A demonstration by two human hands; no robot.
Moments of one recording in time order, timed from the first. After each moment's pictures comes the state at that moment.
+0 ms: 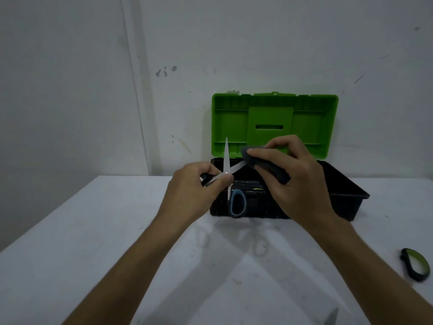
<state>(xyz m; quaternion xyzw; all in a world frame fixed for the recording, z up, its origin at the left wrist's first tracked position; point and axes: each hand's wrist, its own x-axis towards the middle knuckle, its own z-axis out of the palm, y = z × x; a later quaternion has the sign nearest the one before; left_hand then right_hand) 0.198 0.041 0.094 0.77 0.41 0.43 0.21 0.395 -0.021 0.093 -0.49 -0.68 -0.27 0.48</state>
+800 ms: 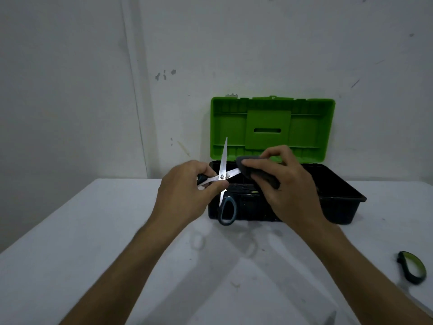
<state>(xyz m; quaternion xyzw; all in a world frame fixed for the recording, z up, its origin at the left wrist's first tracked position) 0.191 0.042 0.099 0.80 0.41 0.42 0.13 0.396 -0.011 0.083 -0.54 -0.67 -0.24 0.44</state>
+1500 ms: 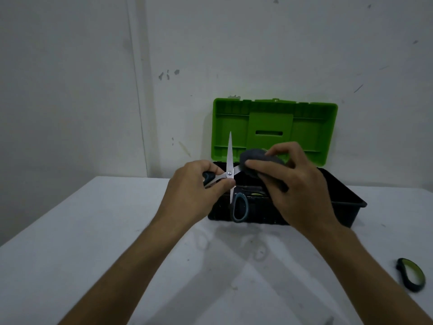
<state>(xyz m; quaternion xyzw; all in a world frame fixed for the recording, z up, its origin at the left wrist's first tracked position) 0.200 0.035 0.104 0.77 0.40 0.43 0.22 0.400 -0.023 0.092 -0.51 -0.69 -0.31 0.41</state>
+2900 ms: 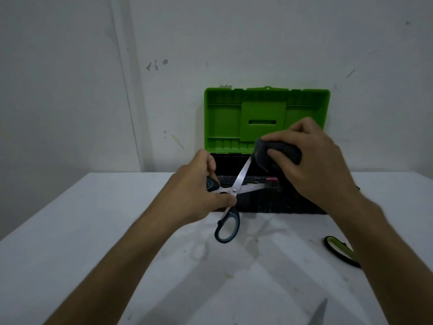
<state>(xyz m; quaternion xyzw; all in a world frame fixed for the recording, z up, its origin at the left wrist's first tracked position) 0.198 0.020 0.109 0.84 0.39 0.30 0.24 0.414 -0.043 0.125 -0.63 -0.64 -0.21 0.39</state>
